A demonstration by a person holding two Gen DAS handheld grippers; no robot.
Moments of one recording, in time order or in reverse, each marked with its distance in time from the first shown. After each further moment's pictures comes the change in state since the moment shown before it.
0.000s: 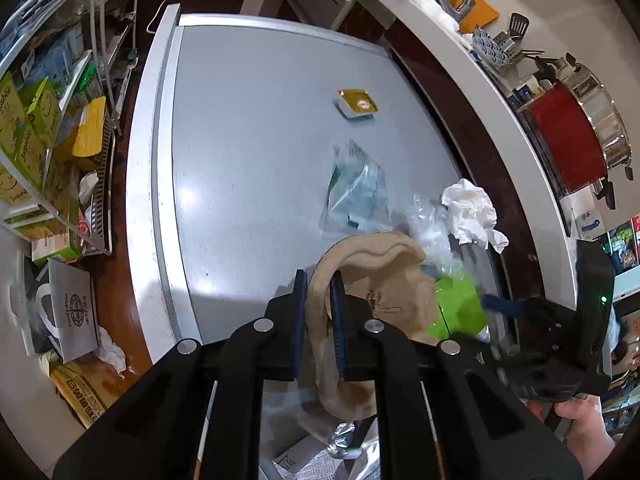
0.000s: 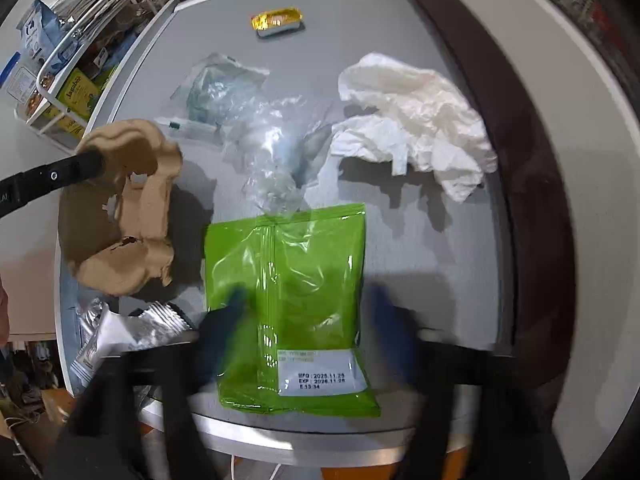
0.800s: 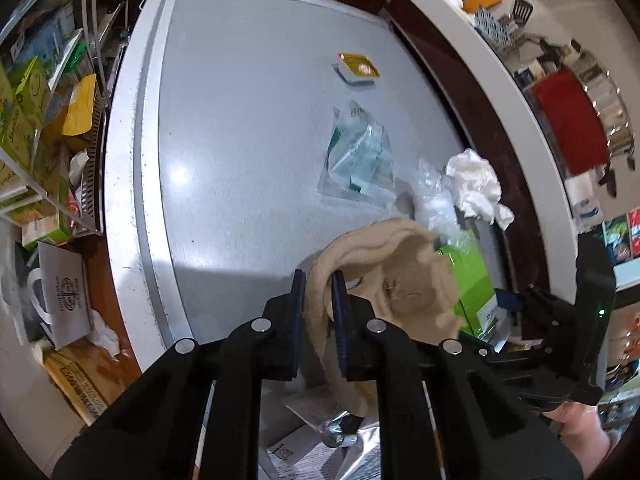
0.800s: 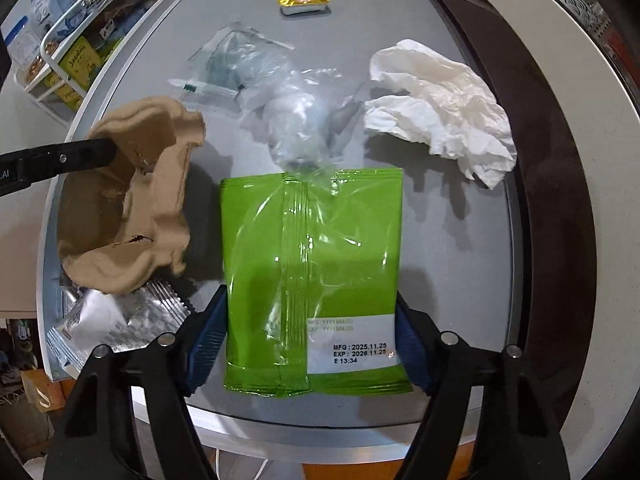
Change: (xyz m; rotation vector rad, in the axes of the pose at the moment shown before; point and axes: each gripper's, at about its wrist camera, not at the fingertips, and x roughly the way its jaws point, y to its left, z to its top) left arm 0.015 0.007 -0.011 -0.021 0.079 -0.044; right arm 0.006 0.016 -0.005 -0.057 0.049 -0.030
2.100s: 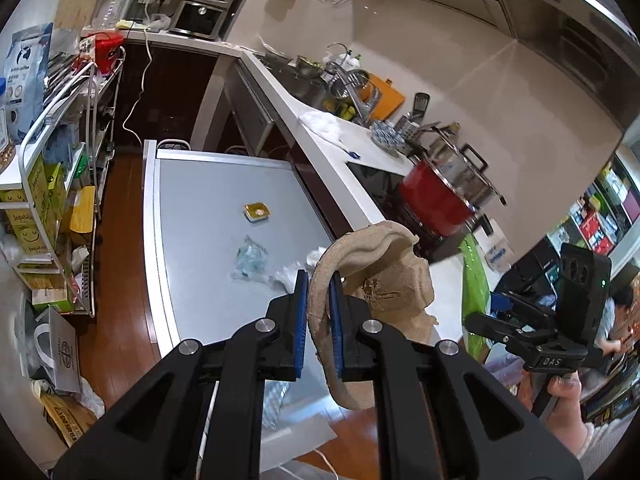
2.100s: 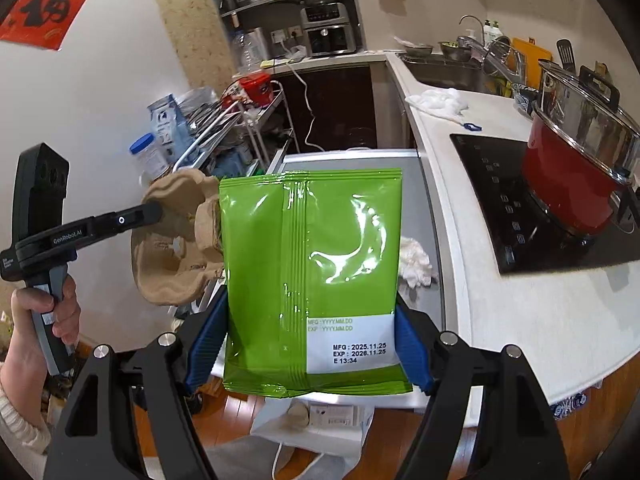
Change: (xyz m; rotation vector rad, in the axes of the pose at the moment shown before) left arm -0.193 -0.096 -0.071 0.119 -0.428 -0.112; right arm -0.224 -0.021 -0.085 -0.055 -0.474 0.228
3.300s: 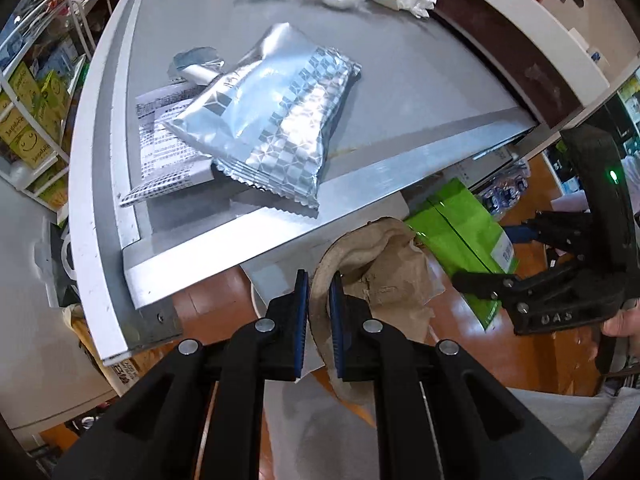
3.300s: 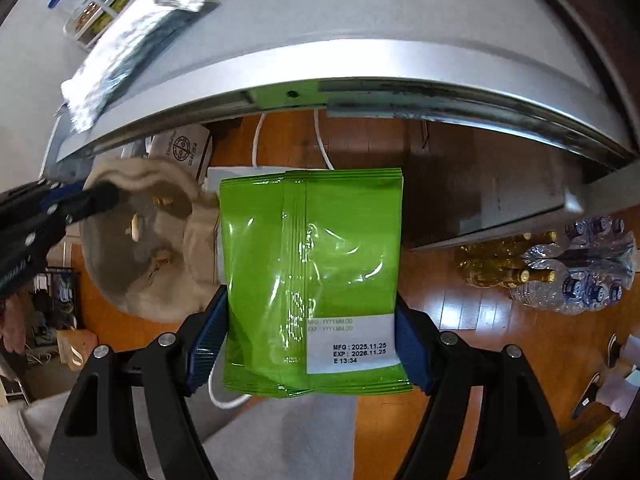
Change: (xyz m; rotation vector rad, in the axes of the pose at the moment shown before) left arm 0.136 0.026 -0.207 0.164 0.495 0.288; right arm 0.208 -0.037 -0.208 0.126 0.558 -0.006
